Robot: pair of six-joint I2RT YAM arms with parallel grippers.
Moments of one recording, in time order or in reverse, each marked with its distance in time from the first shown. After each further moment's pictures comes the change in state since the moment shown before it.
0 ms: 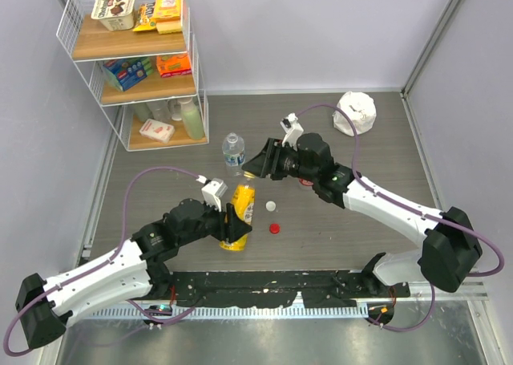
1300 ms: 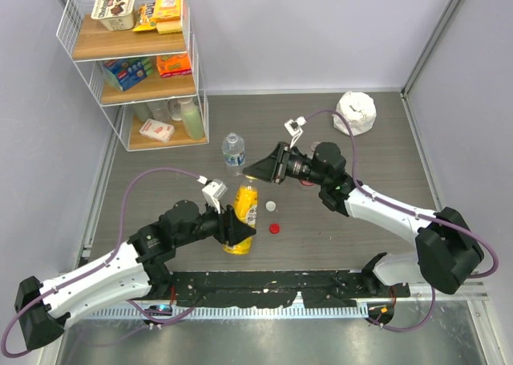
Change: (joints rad) left arm -0.023 -0.041 -0.001 0.041 0.072 -0.017; right arm -0.049 -0.008 -0.183 0.480 -0.278 0.112
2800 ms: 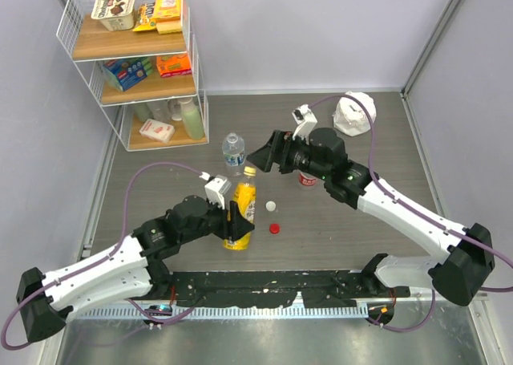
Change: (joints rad) left arm -0.010 0.059 0.055 -0.071 -0.077 -0.005; right arm 0.023 -0.112 0.237 -0.591 0.351 -0.216
